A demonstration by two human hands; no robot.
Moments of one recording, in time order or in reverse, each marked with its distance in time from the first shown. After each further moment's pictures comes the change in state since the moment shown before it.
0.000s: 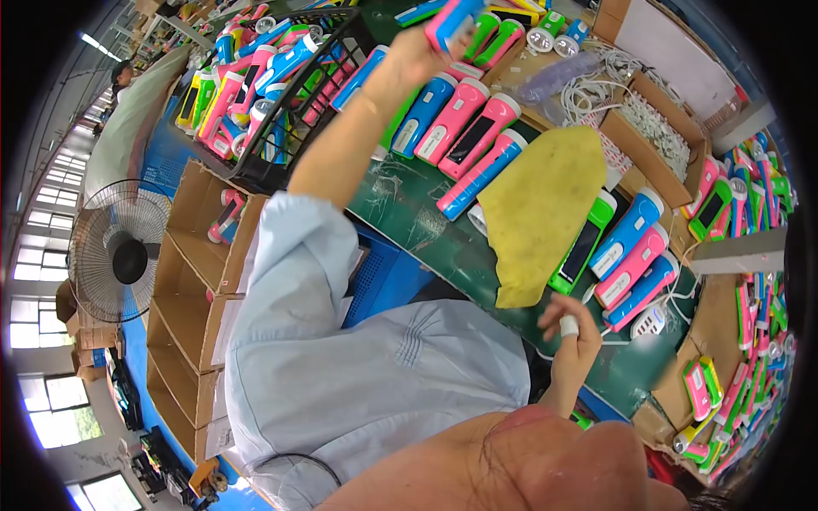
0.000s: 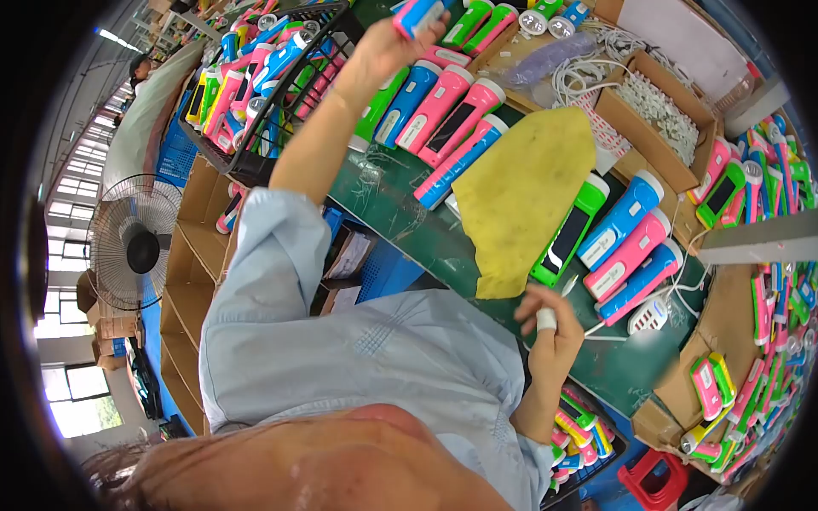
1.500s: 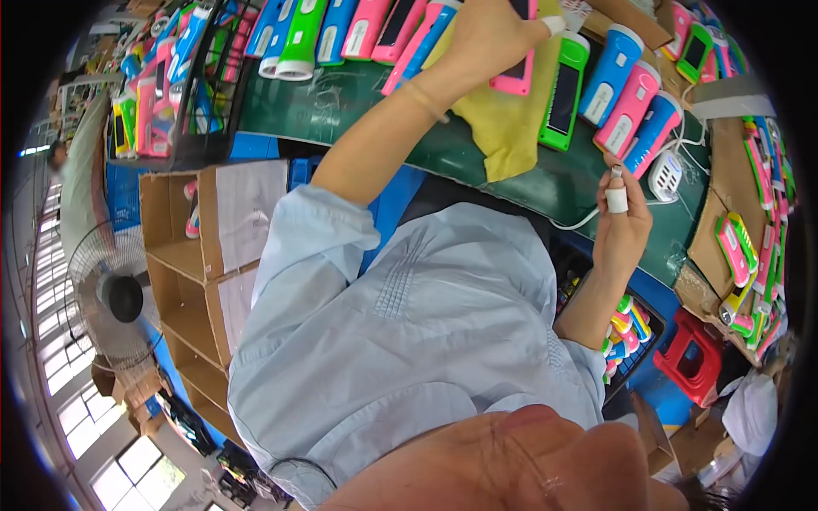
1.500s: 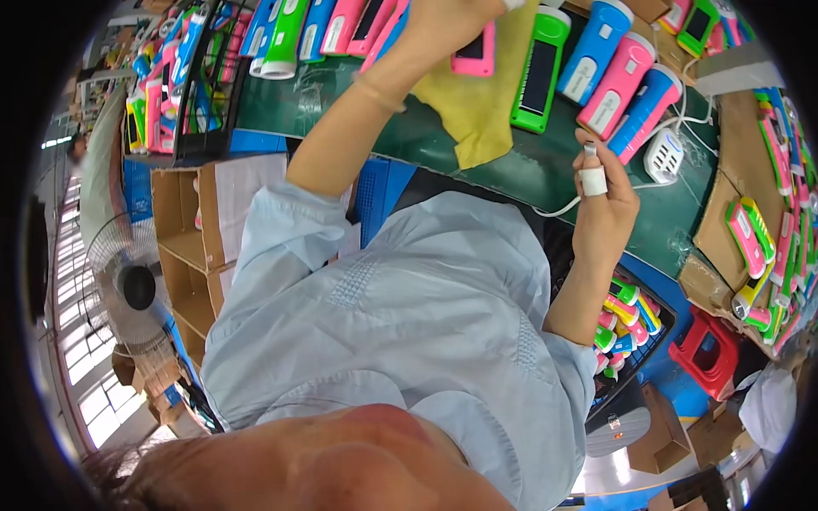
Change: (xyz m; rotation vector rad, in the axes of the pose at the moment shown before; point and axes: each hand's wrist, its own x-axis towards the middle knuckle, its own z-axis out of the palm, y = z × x) left_hand -0.048 -0.233 0.145 1.595 0.428 0.662; right_hand -0.016 0.025 -0.032 0.329 0.310 0.052
